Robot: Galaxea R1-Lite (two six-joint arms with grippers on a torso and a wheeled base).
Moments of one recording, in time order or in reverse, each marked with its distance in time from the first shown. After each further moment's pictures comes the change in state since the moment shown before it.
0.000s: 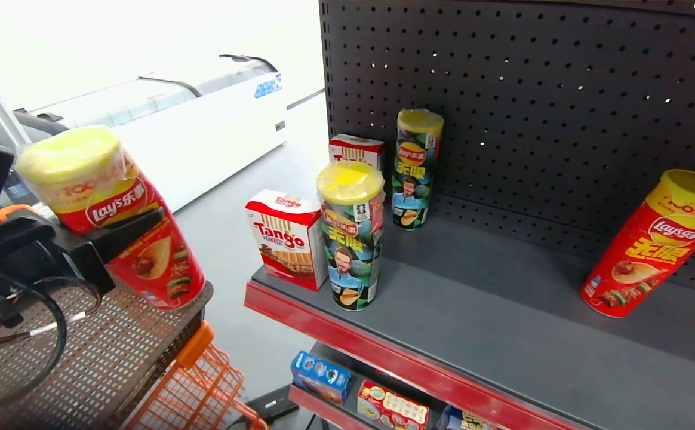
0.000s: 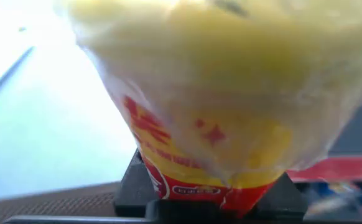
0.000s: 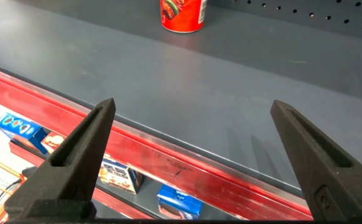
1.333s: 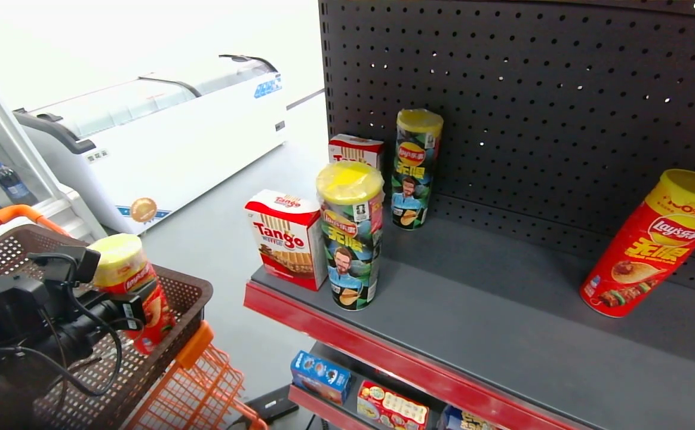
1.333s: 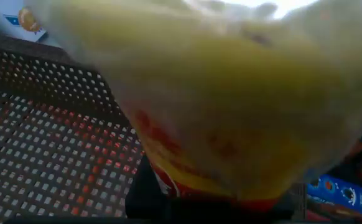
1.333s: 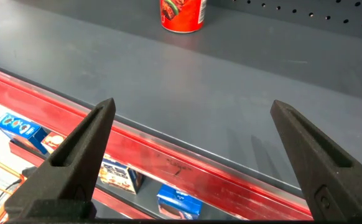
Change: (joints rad) left arm 0.272 0.680 0.206 -0.663 0.175 0.039; right arm 0.000 0.000 0.000 0.000 0.000 0.000
